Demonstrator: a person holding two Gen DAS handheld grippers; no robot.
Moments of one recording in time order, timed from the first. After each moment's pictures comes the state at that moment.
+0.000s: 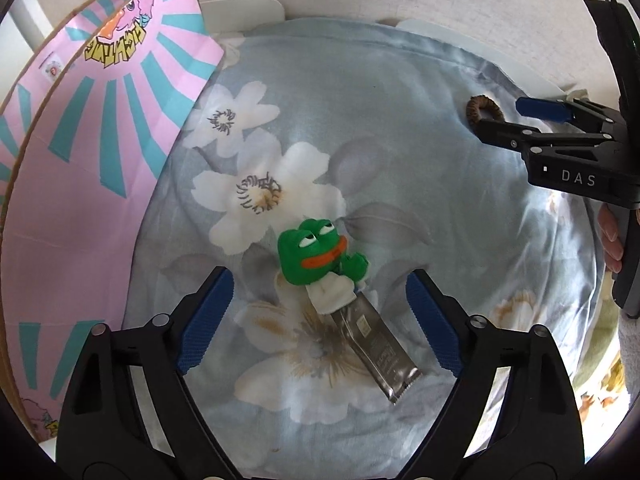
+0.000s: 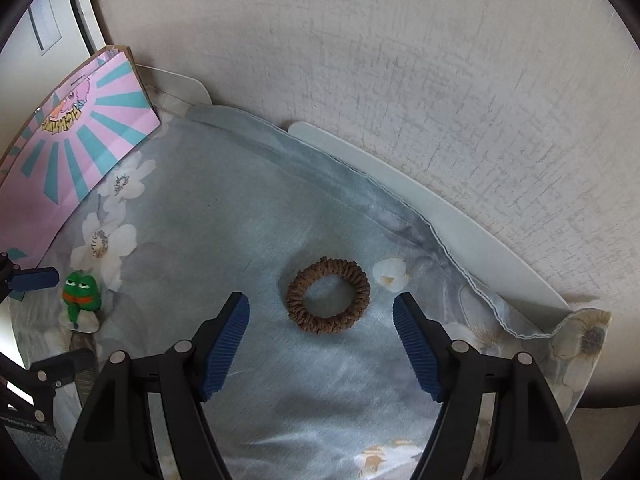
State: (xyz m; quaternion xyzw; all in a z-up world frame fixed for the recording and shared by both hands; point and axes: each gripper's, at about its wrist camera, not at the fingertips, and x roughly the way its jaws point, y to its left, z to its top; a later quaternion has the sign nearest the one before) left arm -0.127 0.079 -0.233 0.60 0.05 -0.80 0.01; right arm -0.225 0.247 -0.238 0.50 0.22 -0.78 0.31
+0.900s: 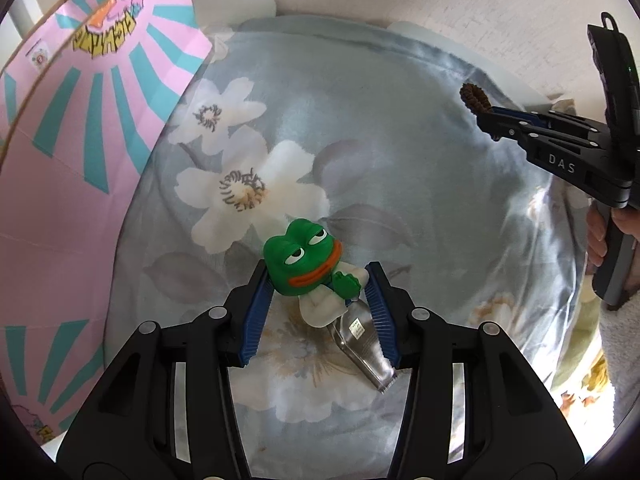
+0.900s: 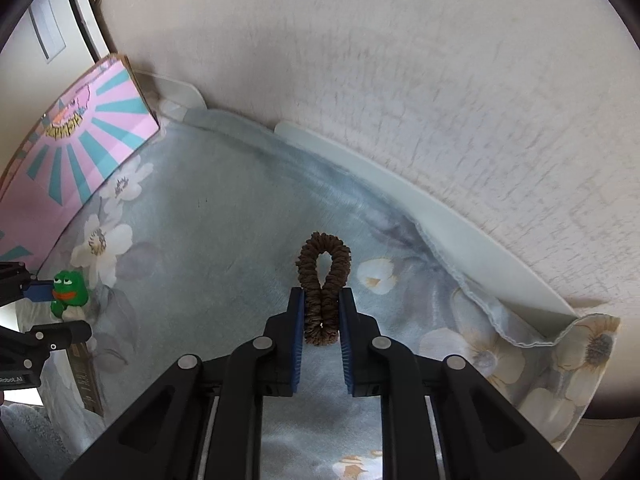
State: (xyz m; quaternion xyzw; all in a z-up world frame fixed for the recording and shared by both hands) left arm -0.123 0.056 -0.224 0.60 0.10 -0.79 -0.02; right arm -0.228 0.278 -0.226 0.49 0.20 -0.78 0.33
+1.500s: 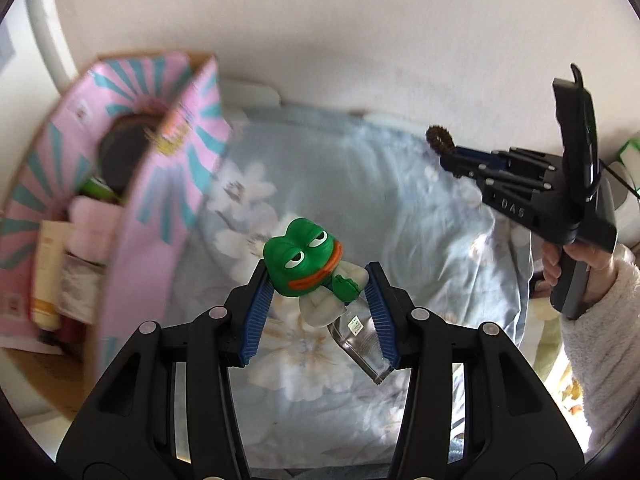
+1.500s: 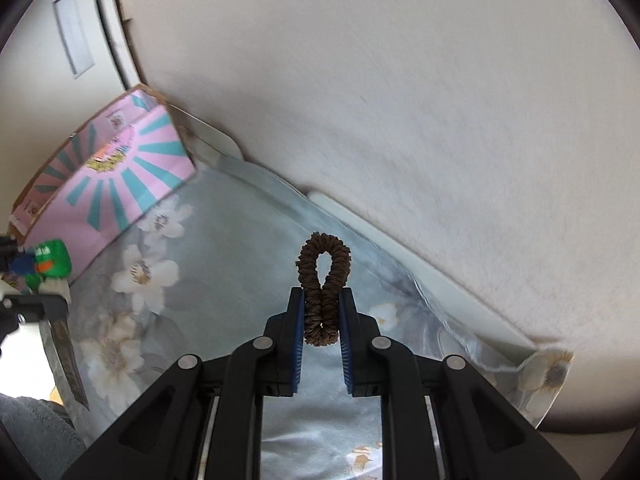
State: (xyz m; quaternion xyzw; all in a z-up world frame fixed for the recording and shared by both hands) left arm -0.105 0.043 -0.132 0.53 0.12 -0.84 -0.03; right arm -0.219 0.256 -0.172 0.45 0.21 -0.79 0.36
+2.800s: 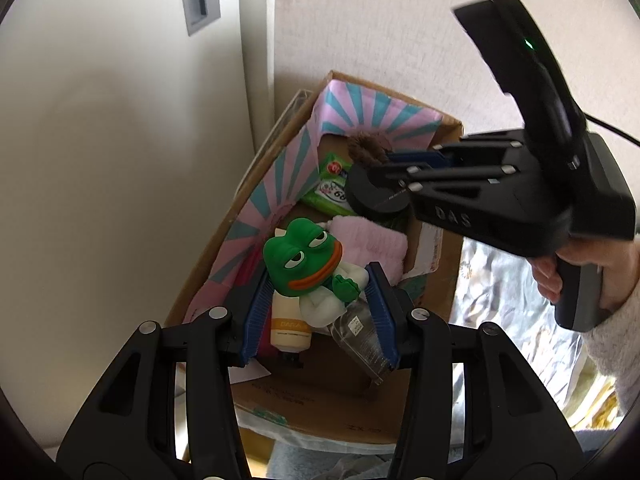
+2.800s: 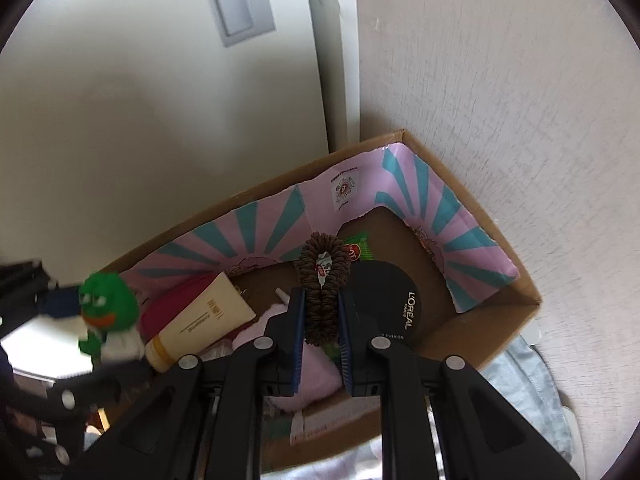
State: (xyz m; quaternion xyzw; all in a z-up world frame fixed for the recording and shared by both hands) left arm -0.075 -0.148 -0.121 0.51 0.13 -0.85 0.09; right arm -0.133 -0.047 -0.150 0.46 0.26 -0.69 0.50
